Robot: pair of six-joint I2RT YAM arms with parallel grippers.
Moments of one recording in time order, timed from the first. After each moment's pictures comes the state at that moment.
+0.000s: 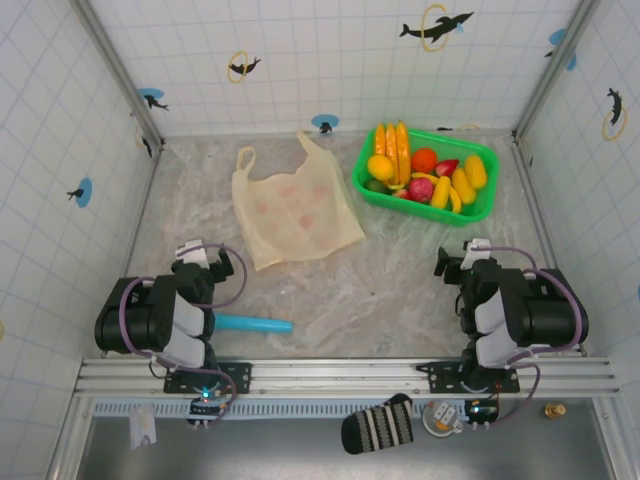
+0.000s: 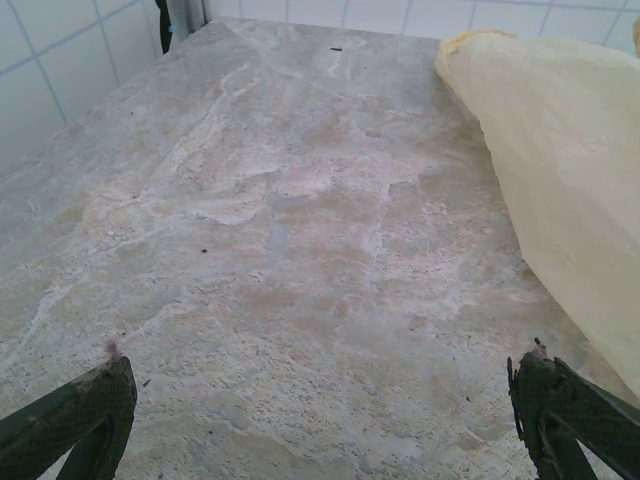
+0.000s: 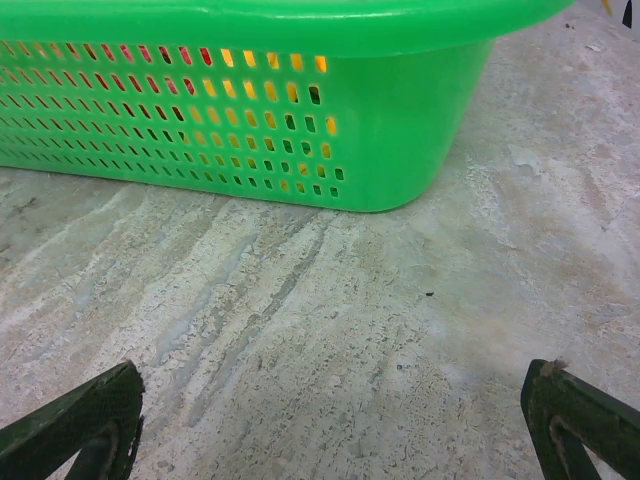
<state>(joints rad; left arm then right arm) 0.02 1.51 0.01 1.18 -0.09 -0.08 0.01 1.53 0.00 1.14 0.01 0.08</state>
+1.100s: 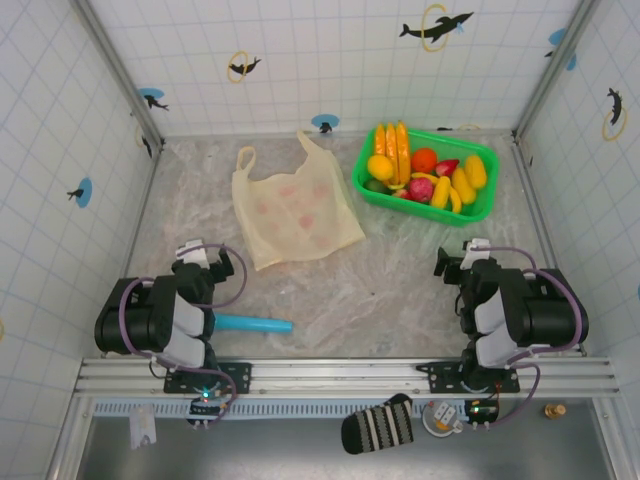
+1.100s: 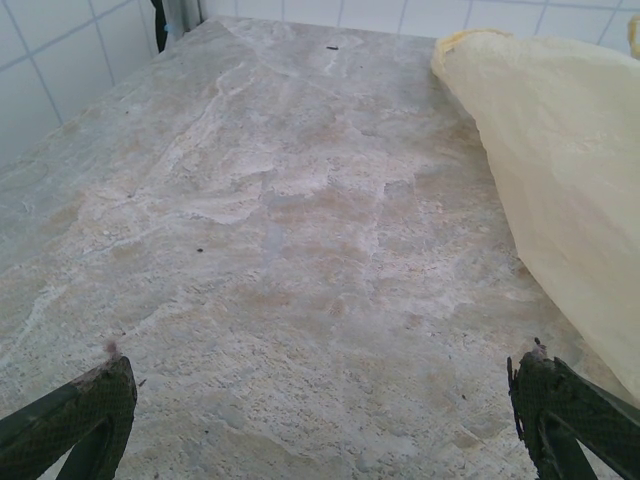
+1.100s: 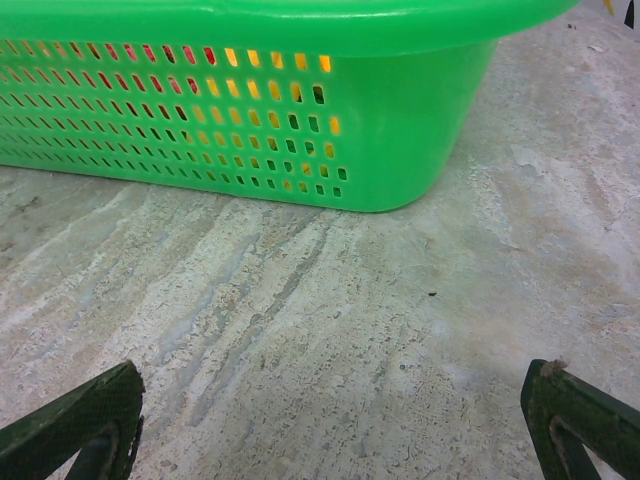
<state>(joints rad) 0.02 1.50 0.01 1.16 -0.07 -0.07 0.01 1.53 0.00 1.14 0.01 0.08</state>
